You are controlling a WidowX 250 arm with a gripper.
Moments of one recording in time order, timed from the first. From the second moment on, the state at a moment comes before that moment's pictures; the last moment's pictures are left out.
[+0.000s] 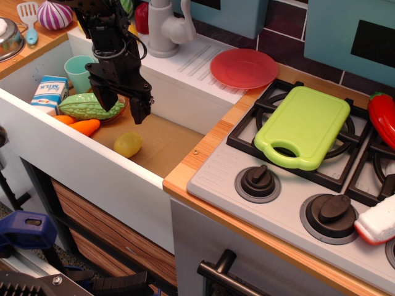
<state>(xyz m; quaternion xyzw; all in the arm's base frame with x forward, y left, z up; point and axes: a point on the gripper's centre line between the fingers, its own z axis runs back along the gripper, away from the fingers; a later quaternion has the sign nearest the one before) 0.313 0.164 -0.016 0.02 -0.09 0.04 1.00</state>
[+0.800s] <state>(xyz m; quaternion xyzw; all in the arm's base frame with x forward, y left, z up) 0.294 0.159 -0.067 0.01 -0.08 0.06 1.00</state>
